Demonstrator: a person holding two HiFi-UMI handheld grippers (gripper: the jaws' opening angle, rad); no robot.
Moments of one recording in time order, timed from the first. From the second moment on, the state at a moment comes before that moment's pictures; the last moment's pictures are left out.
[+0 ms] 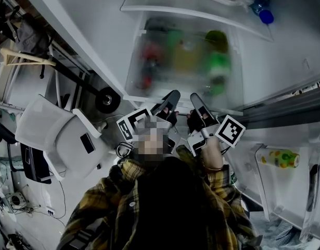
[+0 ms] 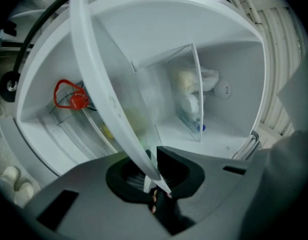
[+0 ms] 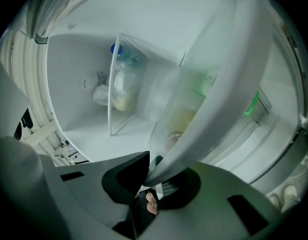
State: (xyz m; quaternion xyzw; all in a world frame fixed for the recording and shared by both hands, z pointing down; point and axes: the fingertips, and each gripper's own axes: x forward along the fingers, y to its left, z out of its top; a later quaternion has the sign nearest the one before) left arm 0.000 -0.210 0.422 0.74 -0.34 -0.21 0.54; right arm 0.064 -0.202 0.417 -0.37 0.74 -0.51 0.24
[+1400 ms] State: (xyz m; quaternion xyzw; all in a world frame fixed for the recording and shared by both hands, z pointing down) left arm -0.001 -0.201 0.417 0.74 -0.34 -0.21 0.53; right arm 0.063 -0.194 0.414 -0.37 0.75 -0.50 0.23
